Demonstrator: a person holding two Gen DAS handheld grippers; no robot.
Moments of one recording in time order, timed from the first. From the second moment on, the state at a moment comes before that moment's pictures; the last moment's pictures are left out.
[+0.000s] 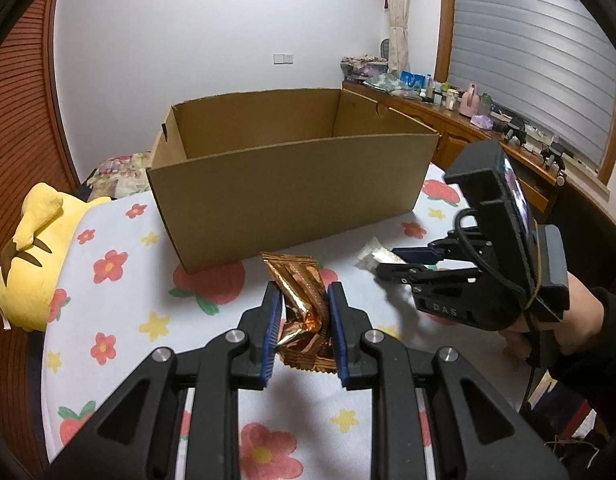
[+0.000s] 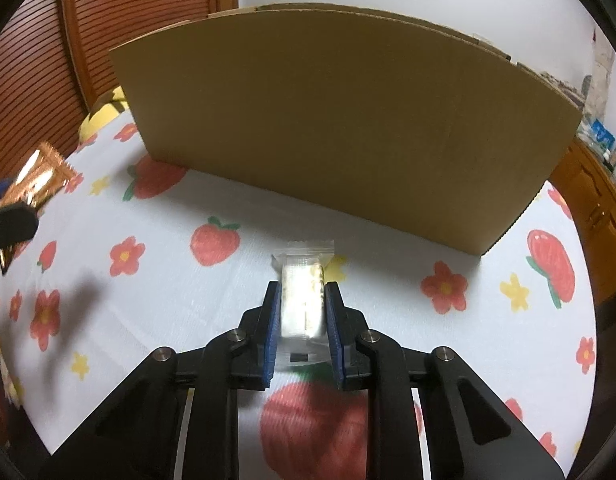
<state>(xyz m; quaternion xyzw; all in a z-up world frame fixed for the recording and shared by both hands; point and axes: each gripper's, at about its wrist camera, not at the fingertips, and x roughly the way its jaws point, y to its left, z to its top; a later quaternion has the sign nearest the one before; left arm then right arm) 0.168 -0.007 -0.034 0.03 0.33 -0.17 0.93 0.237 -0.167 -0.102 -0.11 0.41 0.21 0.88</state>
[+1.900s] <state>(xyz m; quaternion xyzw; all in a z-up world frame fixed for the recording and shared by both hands) 0.349 -0.040 0.022 0.06 0.34 -0.15 0.93 0.332 -0.199 0.016 -0.08 0.30 0.24 0.92</state>
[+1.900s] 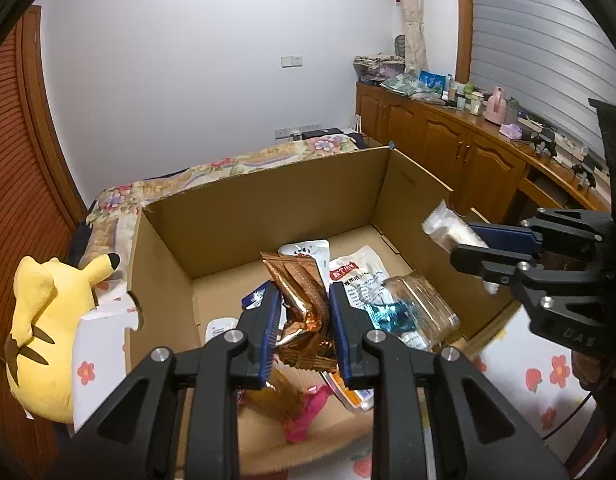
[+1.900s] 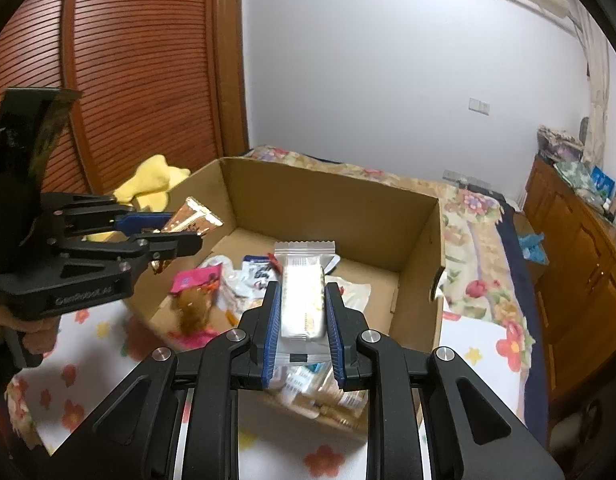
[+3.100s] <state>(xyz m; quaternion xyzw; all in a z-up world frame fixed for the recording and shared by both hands) 0.279 -0.029 0.051 0.05 0.28 -0.12 0.95 0.282 -0.203 0.033 -0.04 0.28 0.22 0.94</state>
